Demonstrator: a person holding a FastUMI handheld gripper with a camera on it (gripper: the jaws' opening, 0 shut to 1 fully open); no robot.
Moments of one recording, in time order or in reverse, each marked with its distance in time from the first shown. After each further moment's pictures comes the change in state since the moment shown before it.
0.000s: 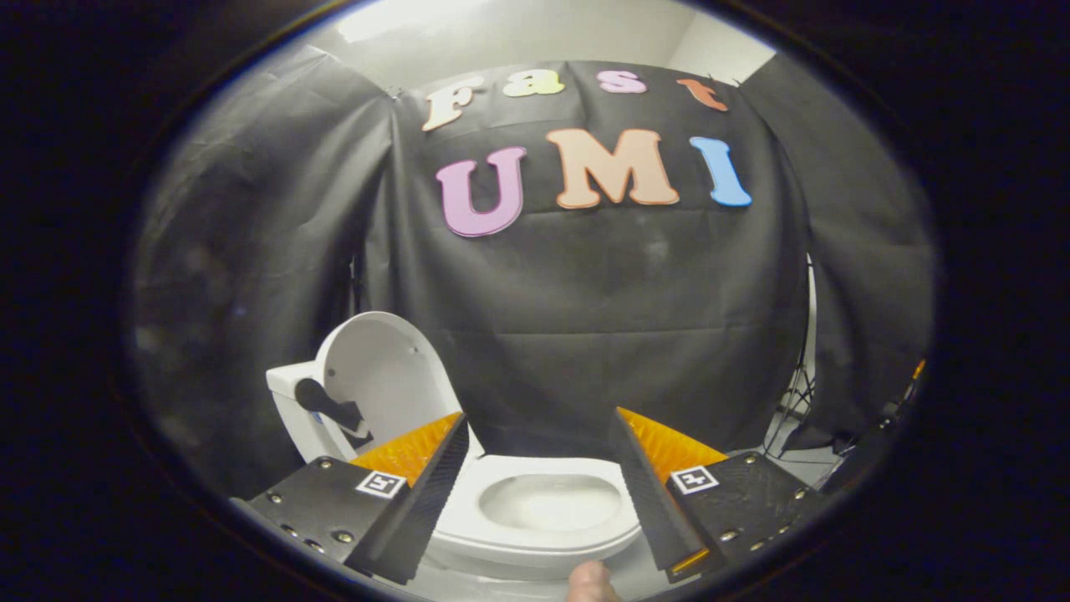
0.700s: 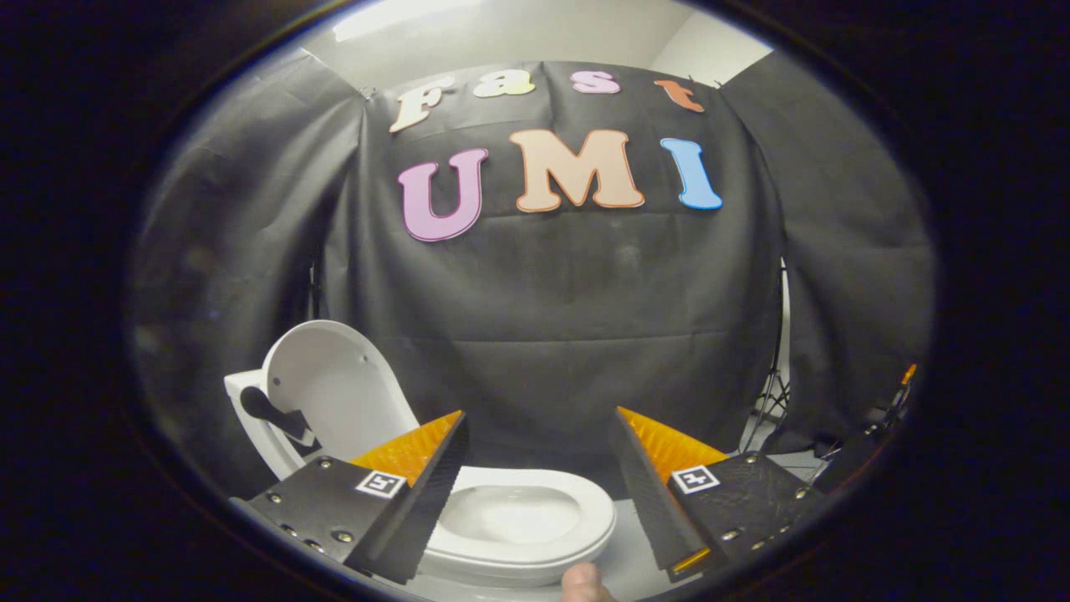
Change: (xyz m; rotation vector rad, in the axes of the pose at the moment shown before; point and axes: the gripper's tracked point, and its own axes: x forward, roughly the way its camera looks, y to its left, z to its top) arm 0.029 -0.034 0.019 0.006 -0.024 -0.070
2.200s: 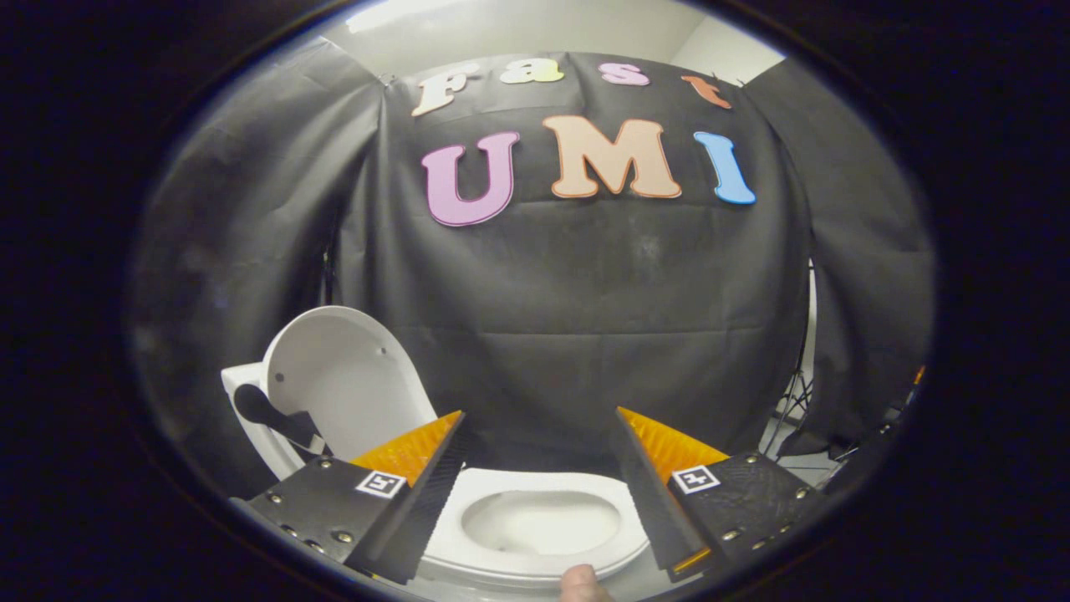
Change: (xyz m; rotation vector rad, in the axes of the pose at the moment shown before) arm 0.038 0.056 -0.020 -0.044 0.030 0.036
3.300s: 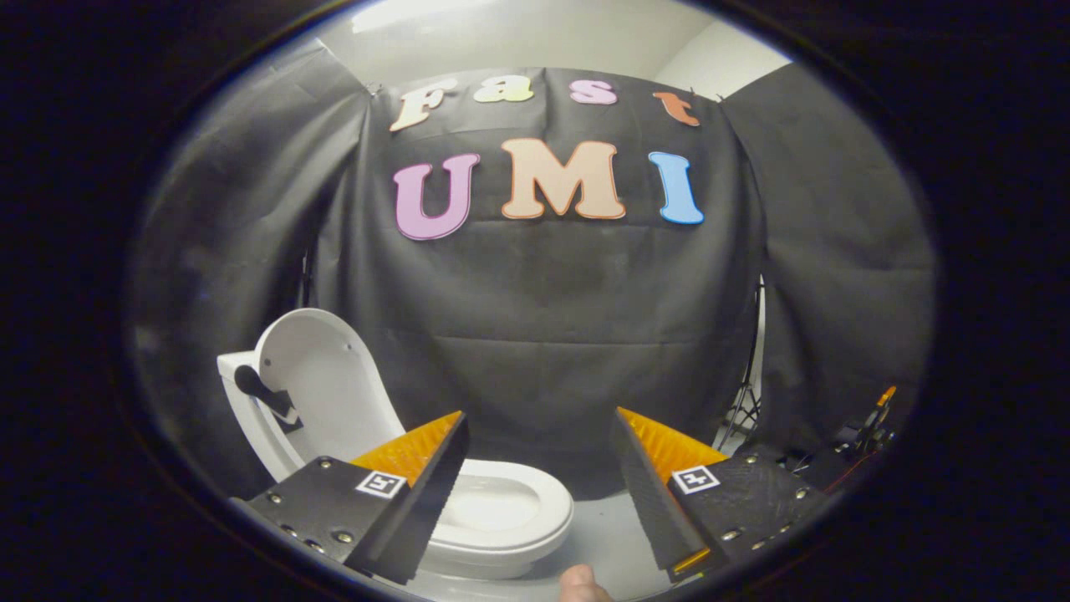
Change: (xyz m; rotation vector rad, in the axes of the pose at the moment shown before) arm -0.085 -0.105 0.019 -0.032 -0.029 -0.086
